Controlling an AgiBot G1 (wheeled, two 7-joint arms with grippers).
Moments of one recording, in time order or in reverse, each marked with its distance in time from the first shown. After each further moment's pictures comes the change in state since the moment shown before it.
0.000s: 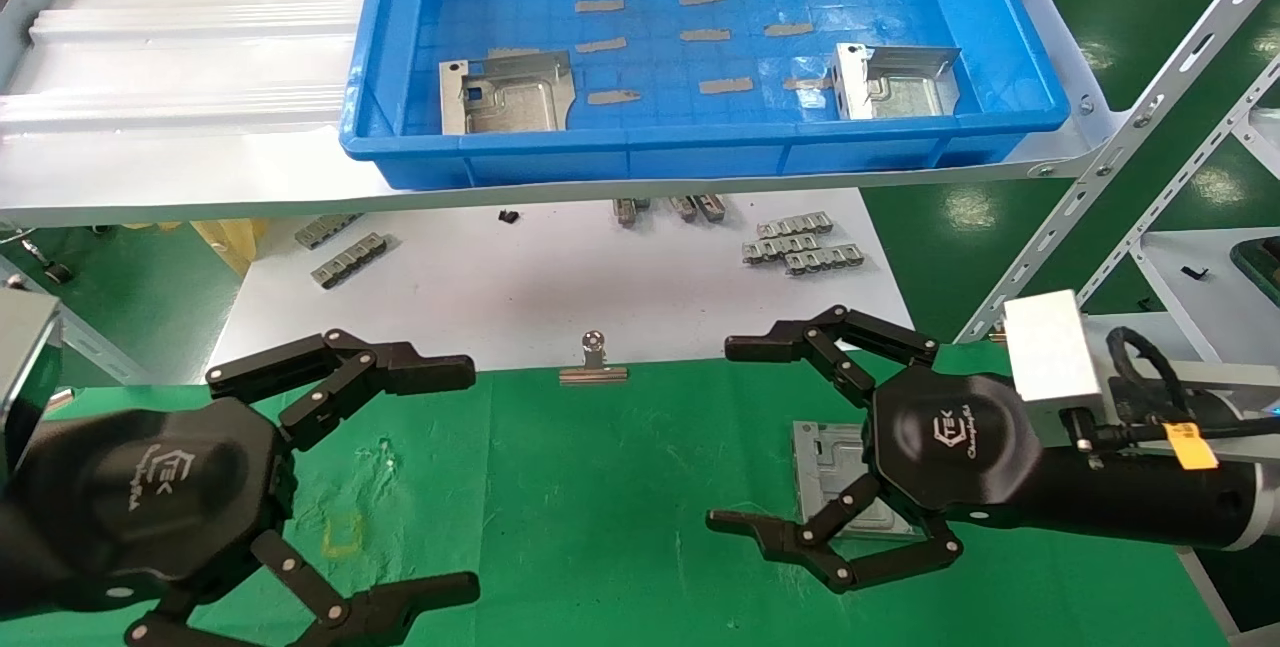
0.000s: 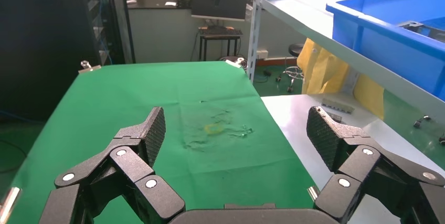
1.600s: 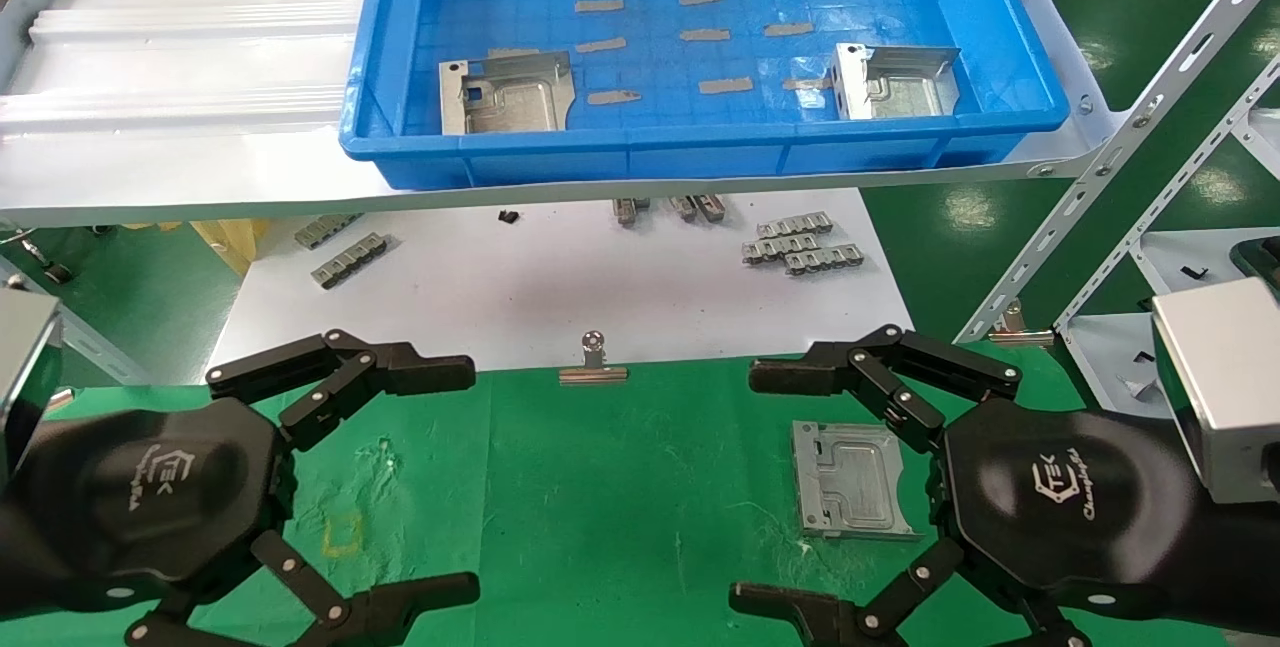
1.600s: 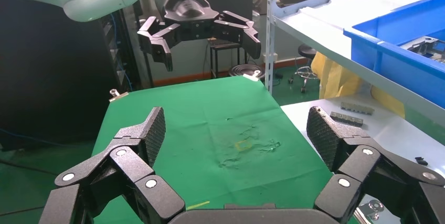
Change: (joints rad) left arm 0.000 -0.001 0.002 0.000 -0.001 -0.001 0.001; right arm -0.257 0.117 0.426 0.451 -0.071 0.060 0.435
